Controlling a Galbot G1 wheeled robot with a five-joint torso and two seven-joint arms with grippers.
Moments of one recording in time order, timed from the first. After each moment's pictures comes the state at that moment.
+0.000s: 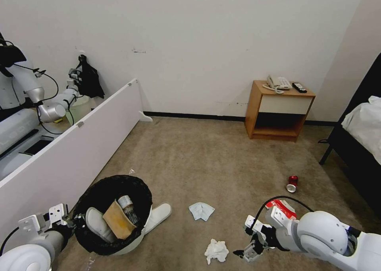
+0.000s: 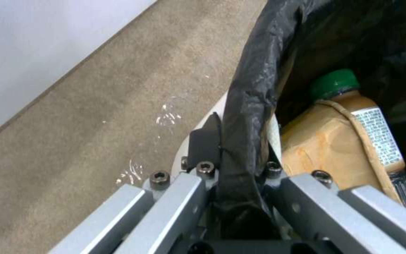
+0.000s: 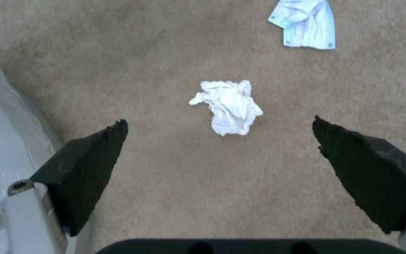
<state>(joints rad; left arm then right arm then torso) 1.50 -1.11 -0.85 -2.13 -1.07 0.74 -0.49 -0.76 0.42 -0.33 2.04 0.74 -0.74 -0.28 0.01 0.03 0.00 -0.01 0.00</state>
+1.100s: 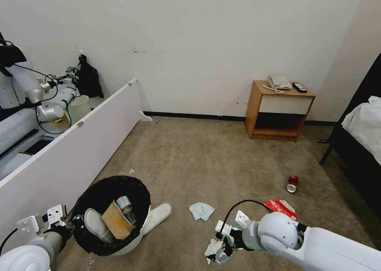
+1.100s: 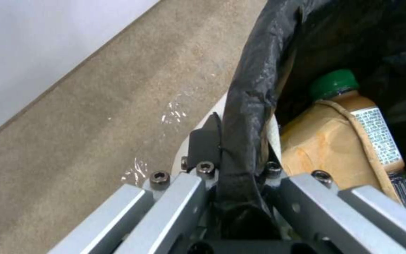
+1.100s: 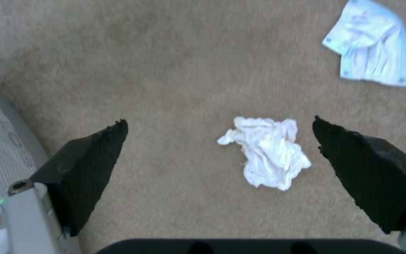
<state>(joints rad) 1.50 -1.12 -0.86 -2.12 -1.06 0.74 -0.49 -0.56 0.66 -0.62 1.86 0.69 -0.74 -0.23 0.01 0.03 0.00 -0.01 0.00</state>
